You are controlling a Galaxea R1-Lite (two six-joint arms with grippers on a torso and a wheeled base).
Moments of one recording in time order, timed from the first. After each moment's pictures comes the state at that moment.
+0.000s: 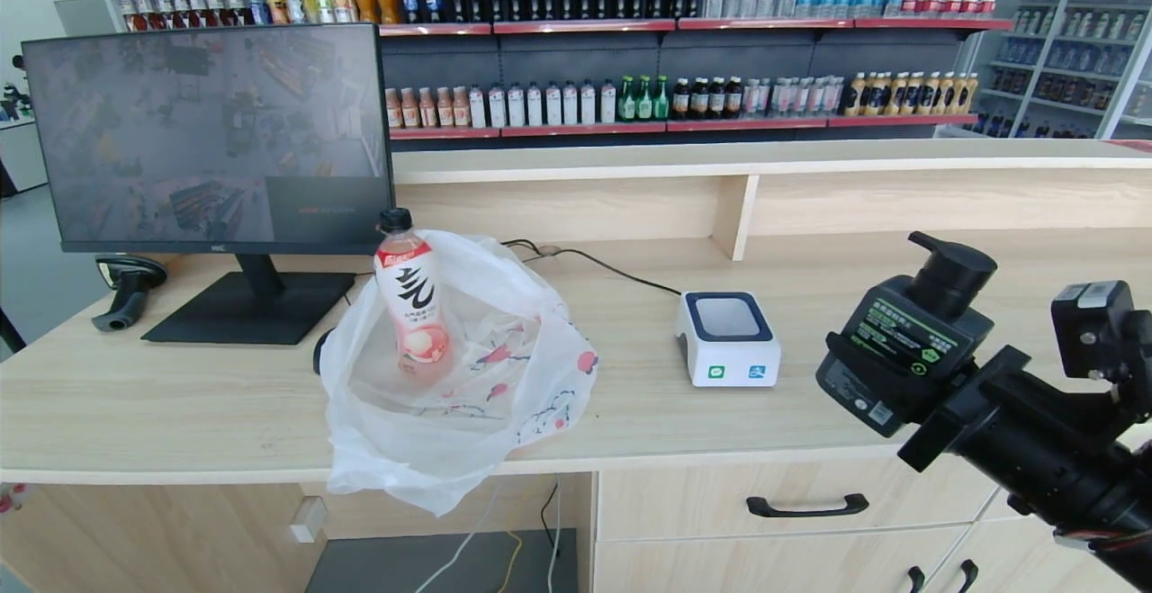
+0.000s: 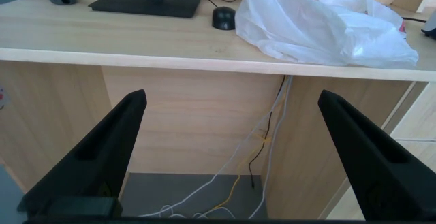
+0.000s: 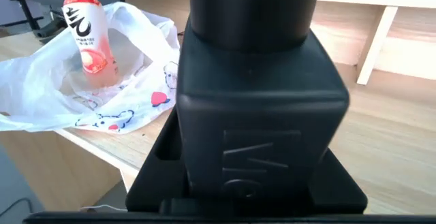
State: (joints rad) left arm 0.00 0.00 0.00 0.00 0.00 0.00; right arm 0.38 1.57 -0.14 -1.57 0.17 0.00
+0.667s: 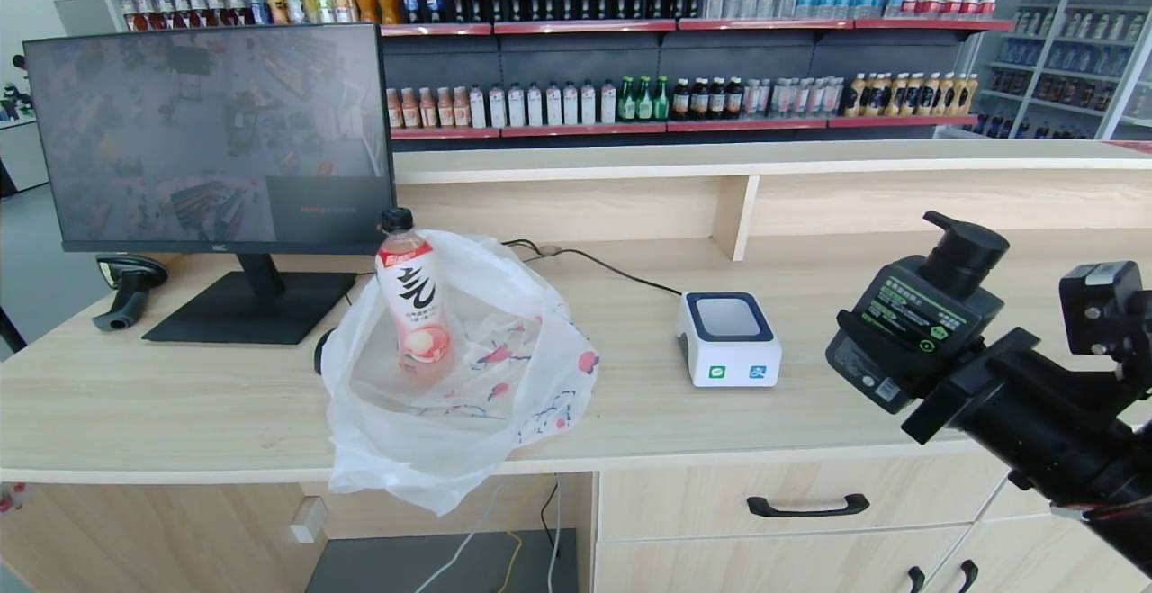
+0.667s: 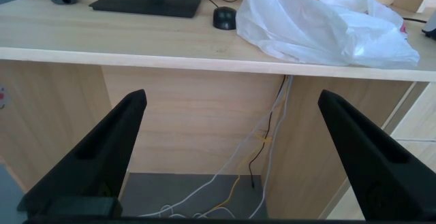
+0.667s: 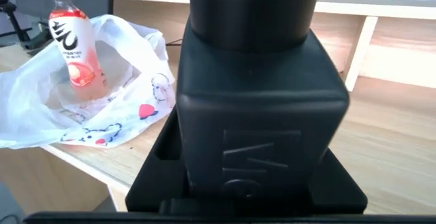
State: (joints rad) left arm 0.00 0.00 0.00 0.00 0.00 0.00; right arm 0.31 1.58 -0.18 -1.57 0.17 0.00
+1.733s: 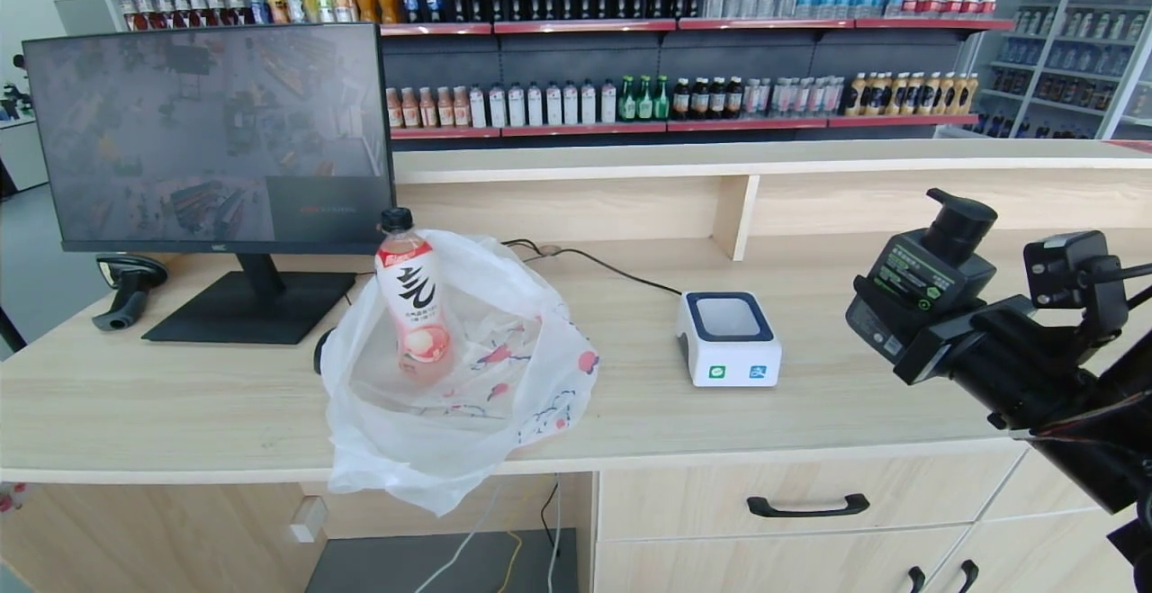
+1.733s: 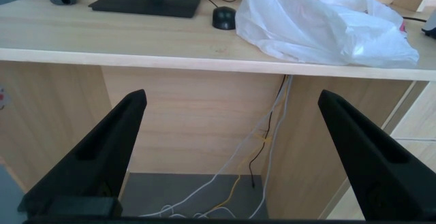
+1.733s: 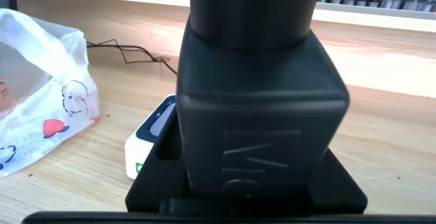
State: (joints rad) left arm 0.00 0.00 0.00 0.00 0.00 0.00; right arm 0.19 1.69 -0.30 -1.57 0.14 -0.06
